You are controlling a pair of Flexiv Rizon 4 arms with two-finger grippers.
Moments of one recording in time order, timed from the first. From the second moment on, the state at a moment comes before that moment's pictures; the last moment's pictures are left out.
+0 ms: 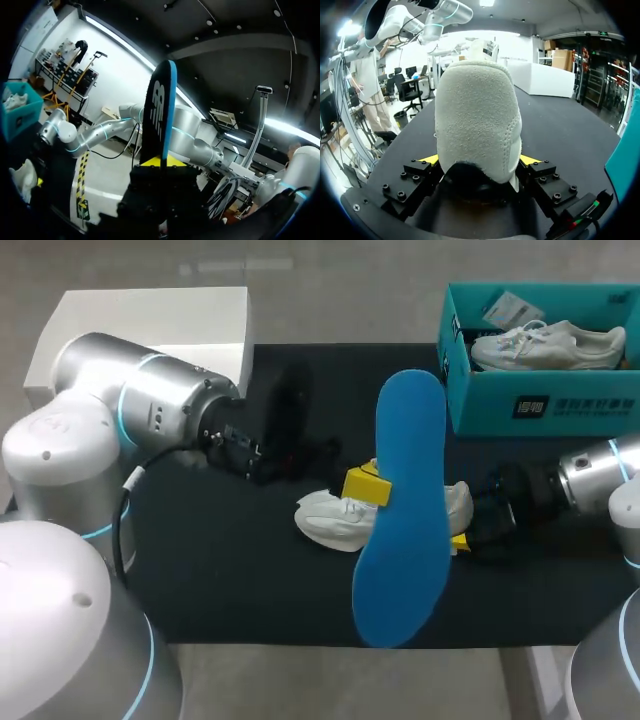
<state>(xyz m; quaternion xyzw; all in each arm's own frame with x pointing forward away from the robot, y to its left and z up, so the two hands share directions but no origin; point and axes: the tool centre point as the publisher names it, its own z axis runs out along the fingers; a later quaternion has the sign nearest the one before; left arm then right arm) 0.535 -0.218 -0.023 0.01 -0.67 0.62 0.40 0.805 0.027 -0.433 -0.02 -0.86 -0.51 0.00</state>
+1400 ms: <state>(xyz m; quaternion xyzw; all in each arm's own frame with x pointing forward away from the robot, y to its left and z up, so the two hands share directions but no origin) 0.517 -0.208 -0.038 0.03 -0.65 0.65 0.38 0.805 0.026 -0.434 -0.02 -0.86 -0.51 0.00</state>
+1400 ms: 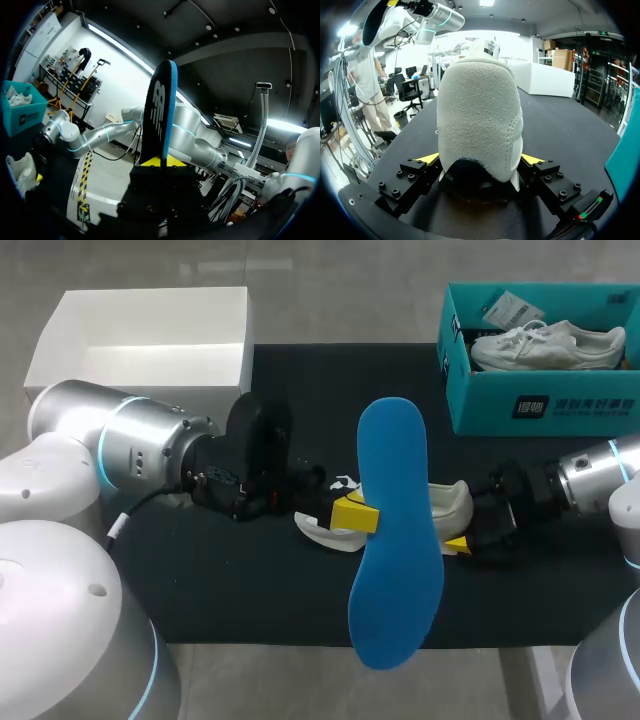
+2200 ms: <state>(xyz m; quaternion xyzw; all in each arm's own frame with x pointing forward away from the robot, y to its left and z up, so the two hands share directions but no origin) 0.517 -0.208 -0.037 0.03 -0.65 0.65 0.38 0.806 0.021 -0.406 -0.08 -0.92 -0.39 0.03</state>
